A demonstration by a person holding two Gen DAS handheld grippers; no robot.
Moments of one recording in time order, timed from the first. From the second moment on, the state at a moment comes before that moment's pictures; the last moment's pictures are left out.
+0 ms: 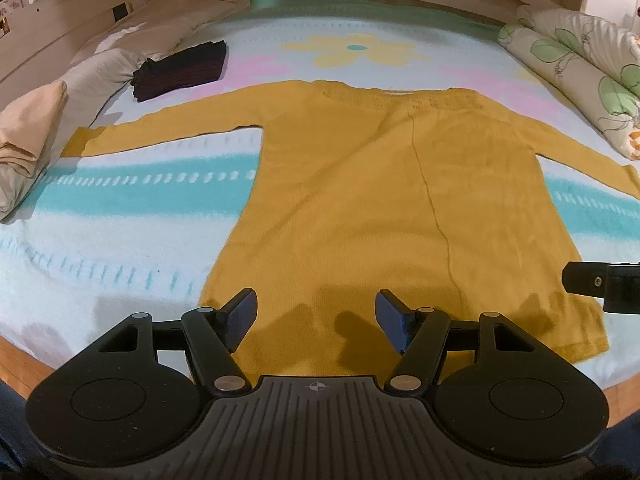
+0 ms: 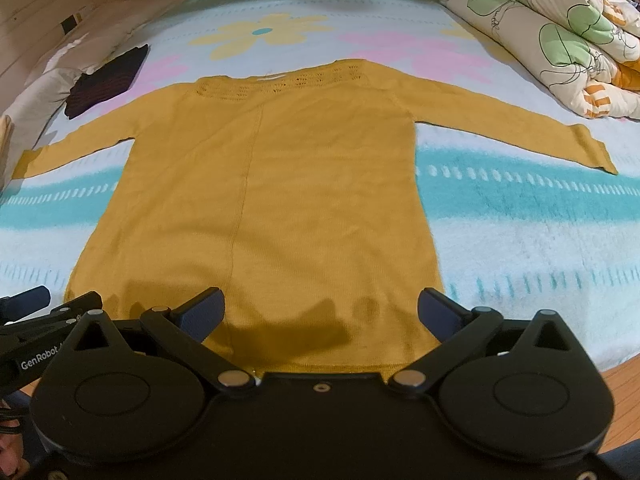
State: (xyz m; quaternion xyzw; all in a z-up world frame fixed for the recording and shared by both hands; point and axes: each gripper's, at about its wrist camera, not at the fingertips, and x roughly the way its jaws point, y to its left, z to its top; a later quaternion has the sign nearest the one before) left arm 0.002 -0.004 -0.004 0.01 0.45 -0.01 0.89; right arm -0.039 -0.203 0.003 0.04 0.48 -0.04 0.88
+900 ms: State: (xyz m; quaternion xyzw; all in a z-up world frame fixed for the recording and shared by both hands) left arm 0.015 -0.014 -0.012 0.05 0.48 0.00 0.88; right arm -0.036 -0.201 -0.002 0.03 0.48 -0.03 0.87
